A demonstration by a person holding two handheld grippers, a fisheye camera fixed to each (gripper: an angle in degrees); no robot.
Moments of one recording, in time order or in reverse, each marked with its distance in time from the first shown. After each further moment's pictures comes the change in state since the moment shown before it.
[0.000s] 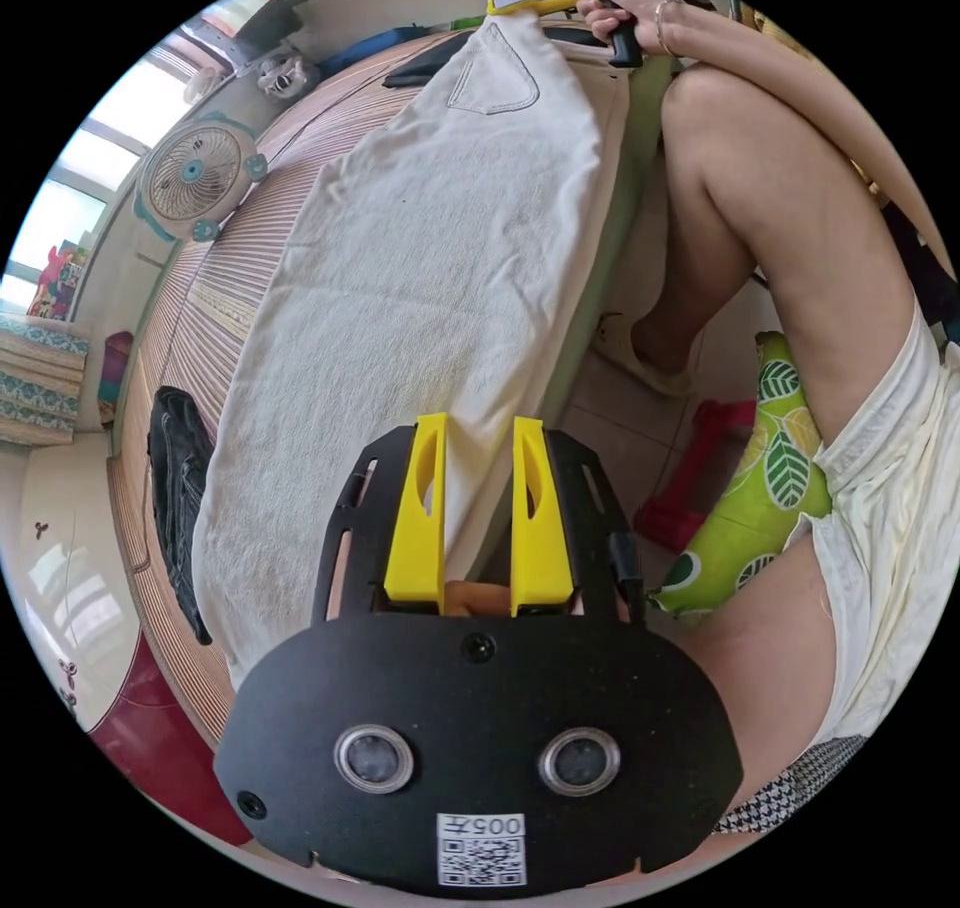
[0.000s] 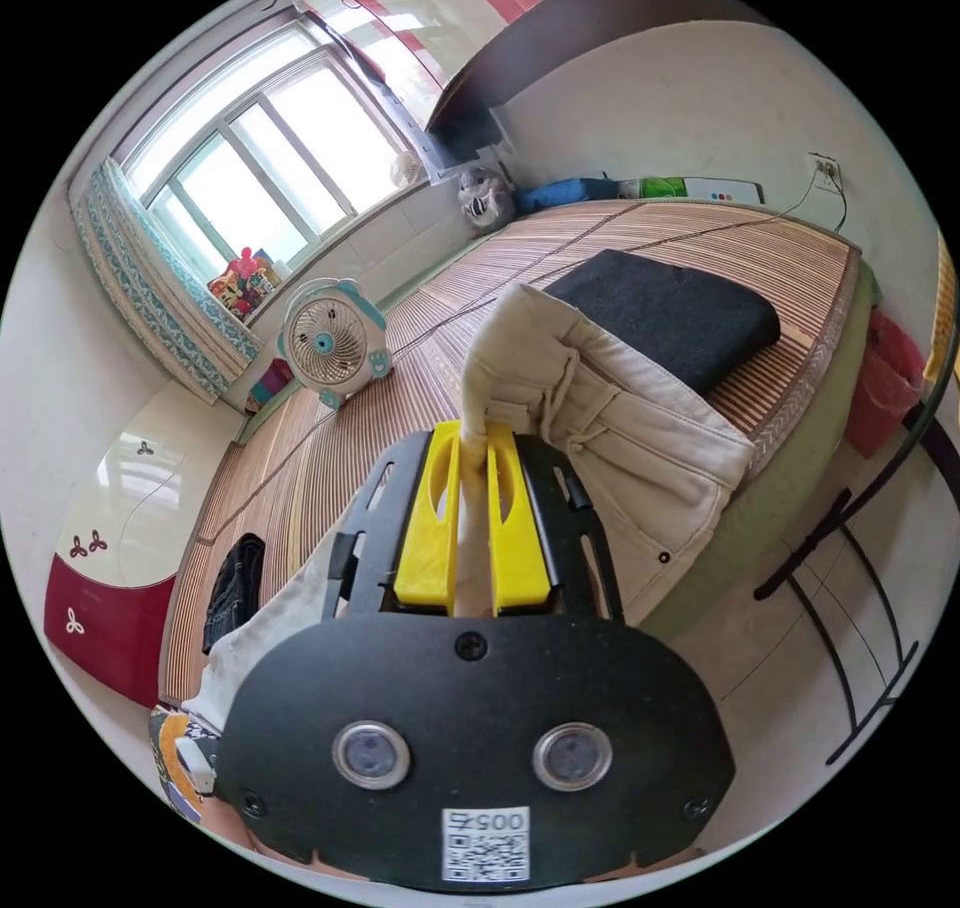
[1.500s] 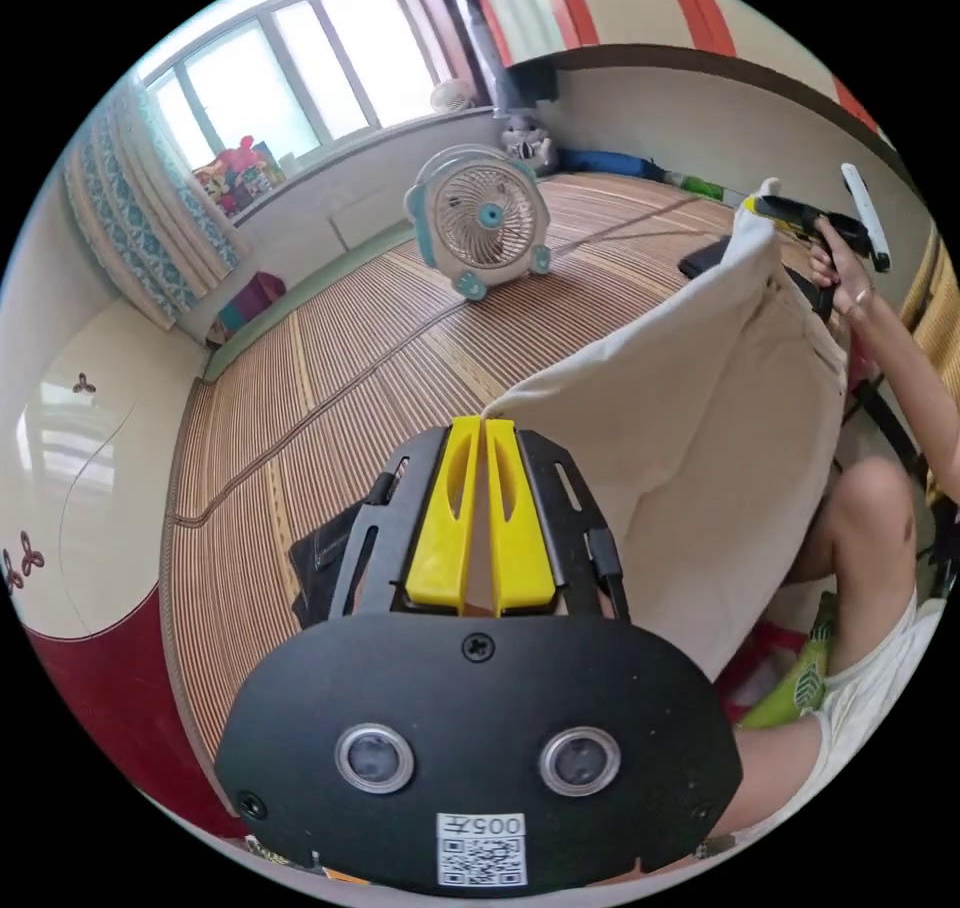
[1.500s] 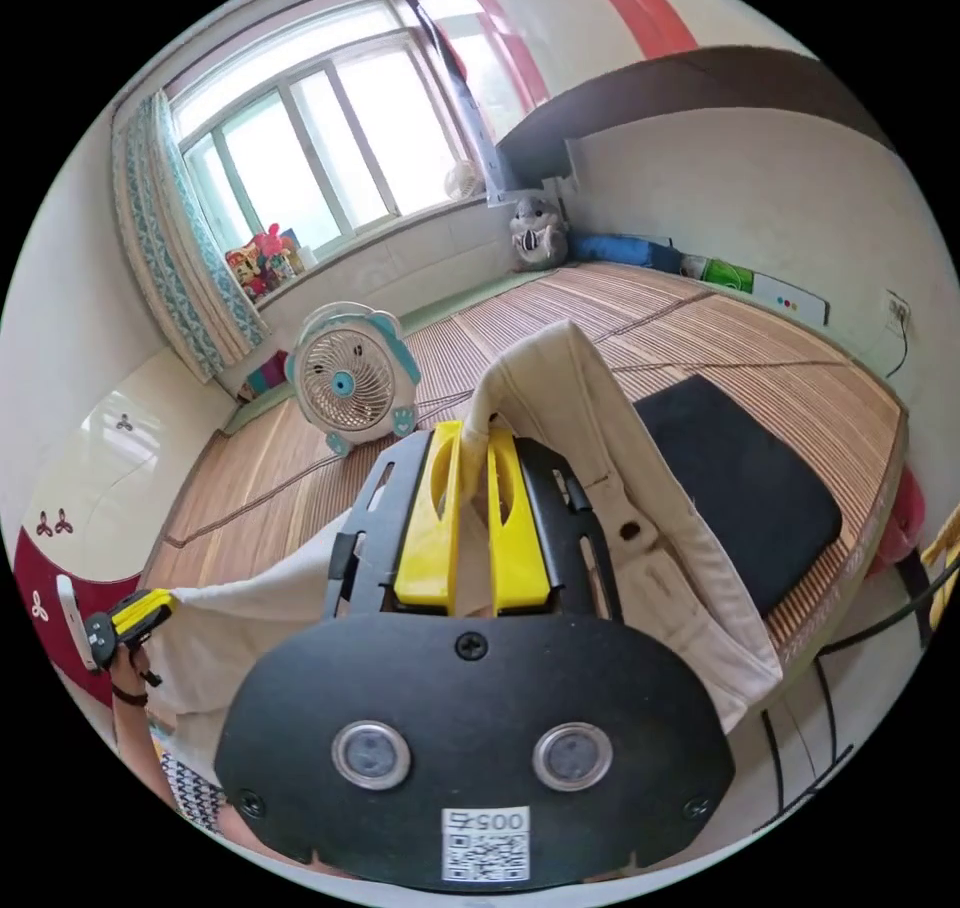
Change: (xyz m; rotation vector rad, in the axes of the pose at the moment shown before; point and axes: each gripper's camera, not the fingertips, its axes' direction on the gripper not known) left arm -0.337 0.071 -0.058 0.316 -0.106 -0.555; right arm -0.158 -0.159 0.086 0.017 0.096 -0.191
